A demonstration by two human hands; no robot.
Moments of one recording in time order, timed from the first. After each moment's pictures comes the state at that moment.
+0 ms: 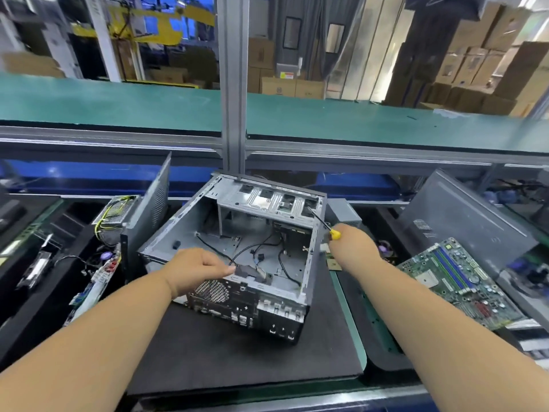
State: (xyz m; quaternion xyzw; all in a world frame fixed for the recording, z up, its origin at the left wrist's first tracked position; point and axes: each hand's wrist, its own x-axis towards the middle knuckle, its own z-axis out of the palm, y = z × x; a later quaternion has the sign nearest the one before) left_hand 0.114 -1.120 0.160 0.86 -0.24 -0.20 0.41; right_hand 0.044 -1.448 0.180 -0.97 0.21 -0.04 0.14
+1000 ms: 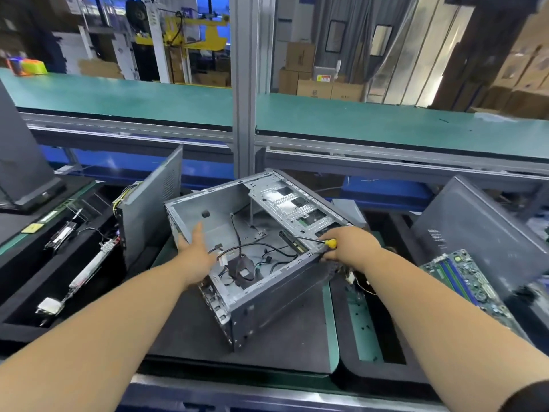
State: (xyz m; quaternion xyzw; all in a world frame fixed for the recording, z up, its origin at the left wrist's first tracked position) left_hand 0.087 -1.191 0.125 0.91 0.06 -0.11 0.39; right_hand 0.038 -1.519 0.181 -0.99 0.03 0.08 0.07
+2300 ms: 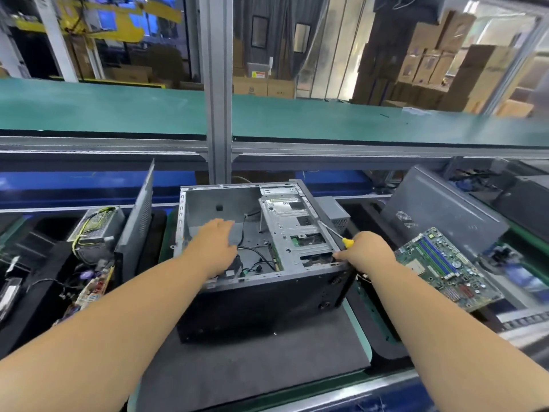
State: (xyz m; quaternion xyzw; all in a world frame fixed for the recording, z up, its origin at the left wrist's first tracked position) left_hand 0.169 -1.163 0.164 0.94 -0.26 -0.06 0.21; right_hand 0.027 -1.448 0.189 -0.91 0.39 0.02 0.15
